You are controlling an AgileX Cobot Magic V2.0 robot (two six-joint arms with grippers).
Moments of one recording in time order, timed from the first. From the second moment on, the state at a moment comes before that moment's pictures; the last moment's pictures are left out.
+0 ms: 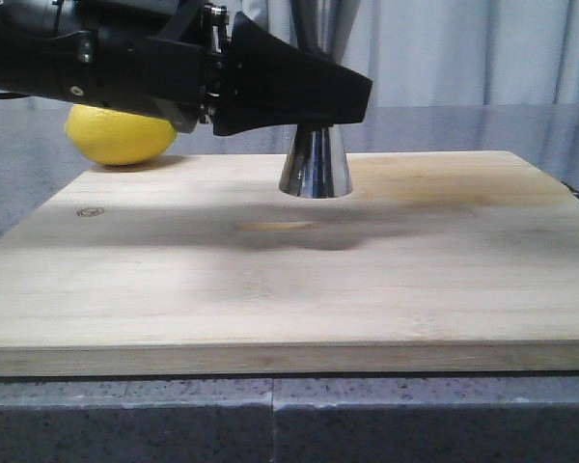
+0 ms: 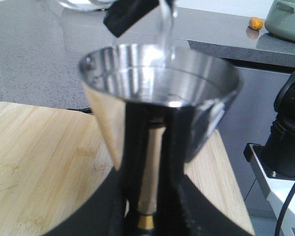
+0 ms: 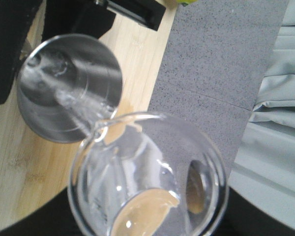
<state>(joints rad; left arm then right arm) -0.49 1.72 -0.95 -1.73 1.15 2.16 0.72 1.40 -1.49 -0.26 1.03 -1.15</state>
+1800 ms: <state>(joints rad) -0.49 1.72 -0.95 -1.71 1.15 2.16 0.77 1.43 -1.49 -0.32 1.04 -1.15</state>
